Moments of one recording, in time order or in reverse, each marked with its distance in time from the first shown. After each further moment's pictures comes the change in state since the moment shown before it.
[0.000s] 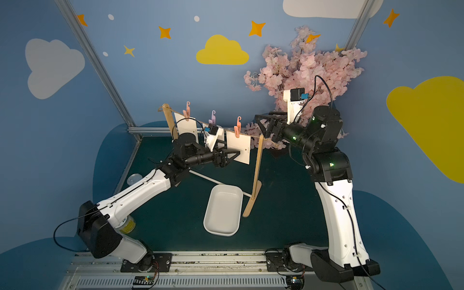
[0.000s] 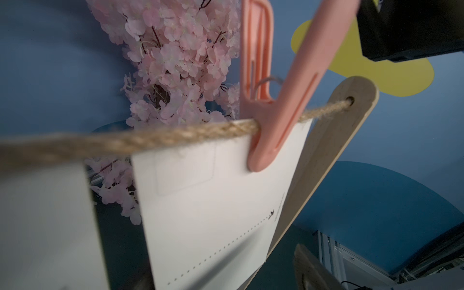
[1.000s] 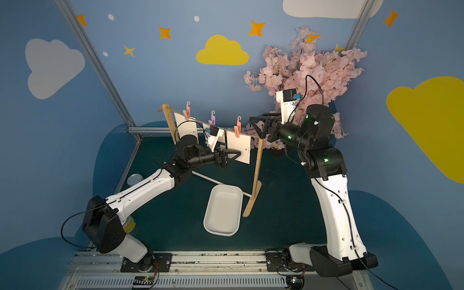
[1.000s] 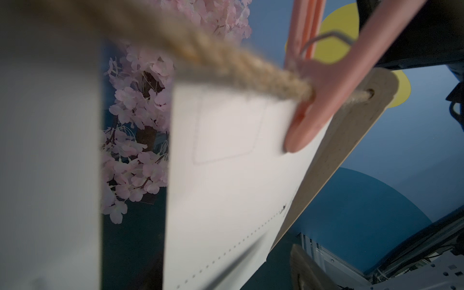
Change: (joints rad) left arm 0.017 0.042 -0.050 0.133 0.080 -0.094; right arm 0.028 0.038 0.000 -0.002 -0.040 -0.005
